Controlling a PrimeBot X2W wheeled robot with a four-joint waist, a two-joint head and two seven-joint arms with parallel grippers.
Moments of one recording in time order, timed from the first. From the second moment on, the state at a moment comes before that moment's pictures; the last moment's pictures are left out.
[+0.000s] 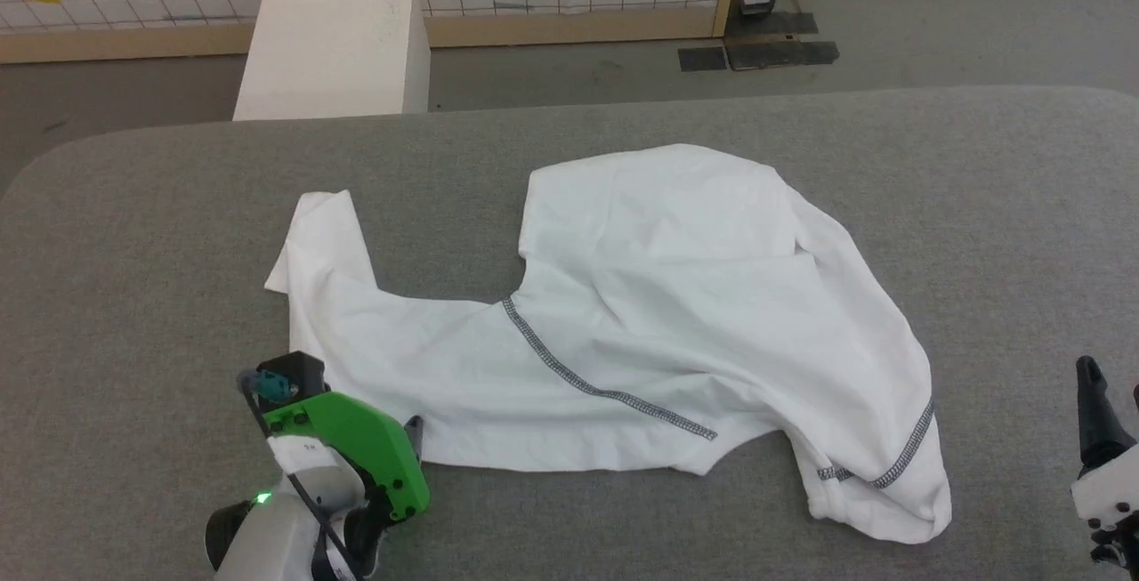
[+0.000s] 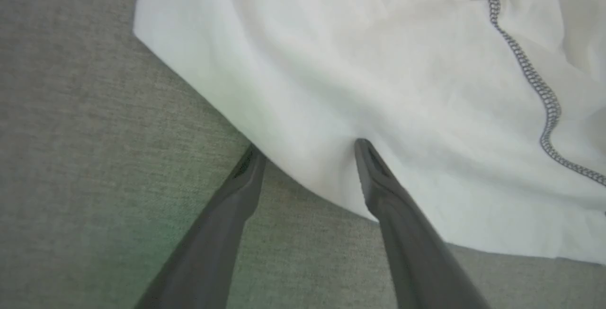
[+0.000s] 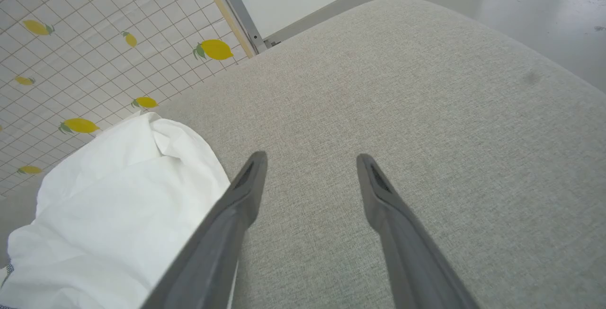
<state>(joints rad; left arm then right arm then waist) -0.19 0.14 -0.18 0.28 -0.52 0.24 0.51 -0.04 -0.05 -0.47 0.06 0.37 0.13 0.29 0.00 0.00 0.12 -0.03</state>
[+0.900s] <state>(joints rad) -0.17 0.28 0.18 0.21 -0.67 0.27 0.27 -0.05 -0.05 -0.38 0.10 0.33 0.13 0.26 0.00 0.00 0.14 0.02</state>
